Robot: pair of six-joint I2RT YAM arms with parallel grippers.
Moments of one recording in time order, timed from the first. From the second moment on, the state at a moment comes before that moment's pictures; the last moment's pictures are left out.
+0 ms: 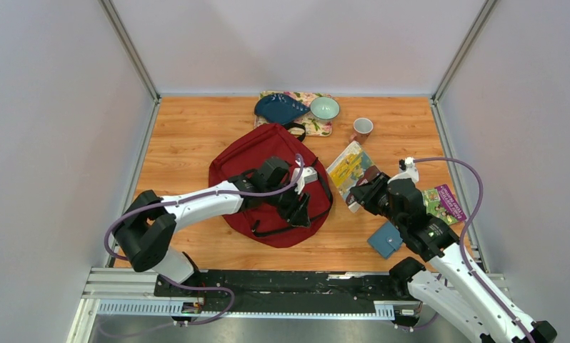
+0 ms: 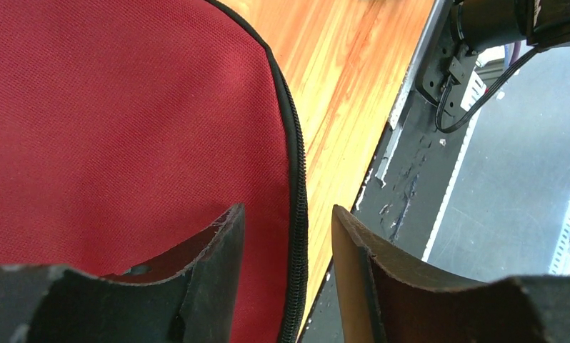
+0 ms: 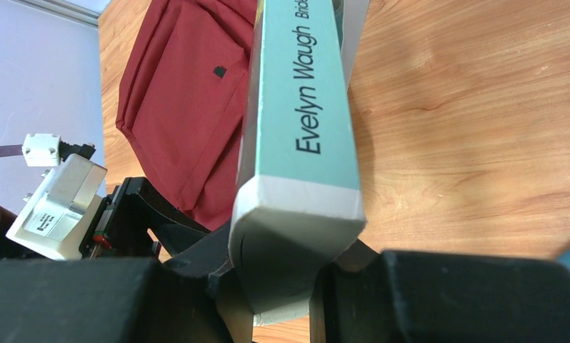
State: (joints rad) left arm -0.86 1.51 0.92 -0.19 0.56 -0.18; right arm 0.57 0.61 0.62 -0.48 0.19 0.94
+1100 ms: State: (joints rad) left arm -0.86 1.38 0.93 -0.20 0.43 -0.19; right arm 0.57 0.61 0.63 -0.50 0.19 0.93
